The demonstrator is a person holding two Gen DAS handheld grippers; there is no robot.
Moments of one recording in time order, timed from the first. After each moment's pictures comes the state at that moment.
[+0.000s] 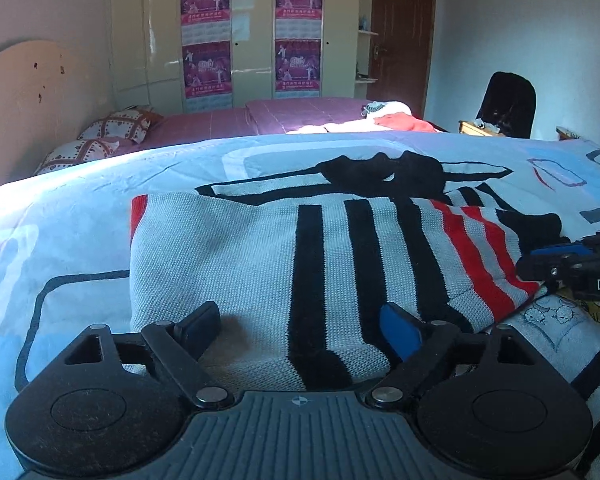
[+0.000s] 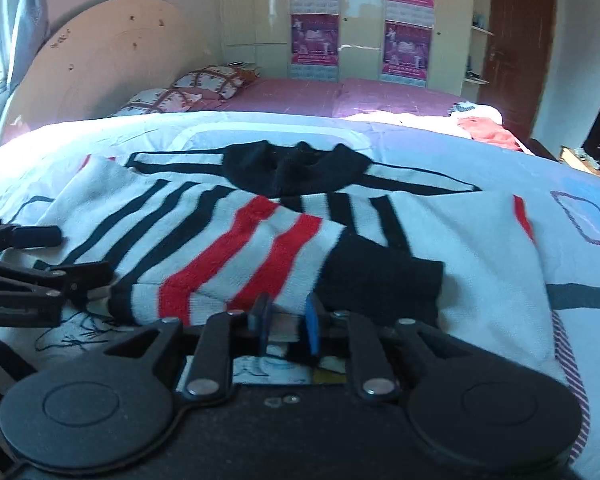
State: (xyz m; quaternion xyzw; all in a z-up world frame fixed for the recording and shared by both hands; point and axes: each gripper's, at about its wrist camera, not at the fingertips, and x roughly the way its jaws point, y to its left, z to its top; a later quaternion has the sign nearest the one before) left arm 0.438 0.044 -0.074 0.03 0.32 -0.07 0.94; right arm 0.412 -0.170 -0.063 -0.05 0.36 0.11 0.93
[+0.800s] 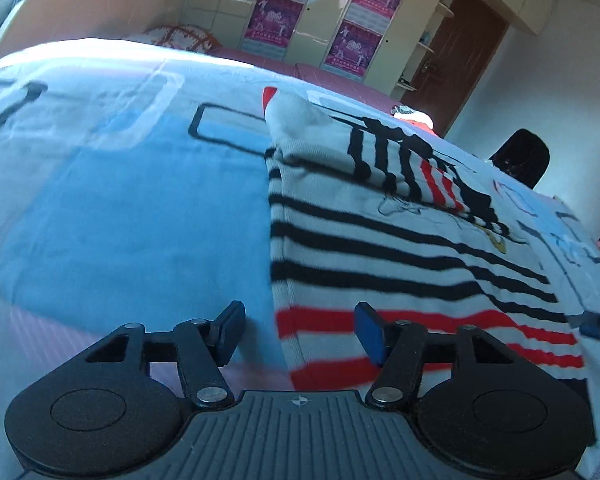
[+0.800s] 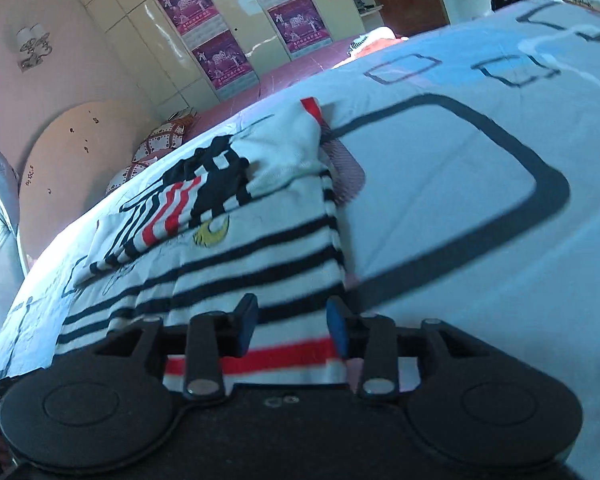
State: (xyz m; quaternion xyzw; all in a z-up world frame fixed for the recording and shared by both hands) left arm 0.220 0.136 -0.063 -0.17 0.38 -0.05 0.91; right arm 0.211 -0.363 -0.044 0.22 0.38 0.07 0.90
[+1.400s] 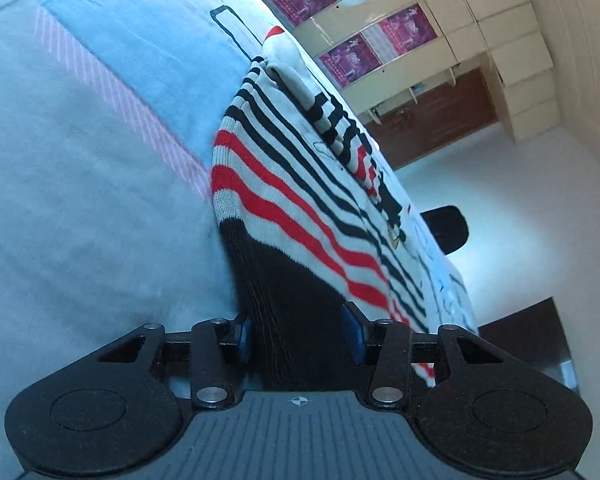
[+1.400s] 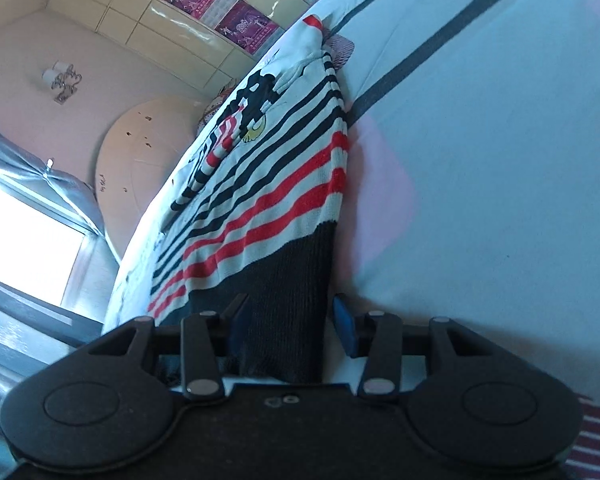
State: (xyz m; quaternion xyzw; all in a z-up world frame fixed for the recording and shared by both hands) left arm 0.139 0.116 -0.114 -0.42 0.36 -0.12 0.82; right arm 0.130 -0.385 -0.089 0.37 0.42 0.18 0.81
